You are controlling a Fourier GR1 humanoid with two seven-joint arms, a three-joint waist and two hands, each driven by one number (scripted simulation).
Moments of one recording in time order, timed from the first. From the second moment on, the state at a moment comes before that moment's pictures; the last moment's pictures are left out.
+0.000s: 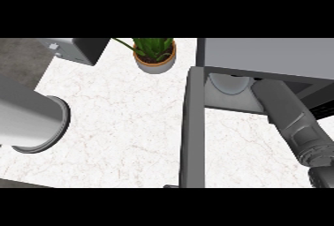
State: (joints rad) left arm 0.14 0.16 0.64 -1.99 0.52 -0.68 0.15; right arm -1.08 -0.26 -0.14 -0.10 0.48 -0.78 -0.56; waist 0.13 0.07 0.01
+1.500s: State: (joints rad) left arm 0.14 0.03 0.33 -2.06 0.44 -0.73 0.22; right arm -0.85 -0.13 -0.39 -0.17 0.17 -0.08 -0.89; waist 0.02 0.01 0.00
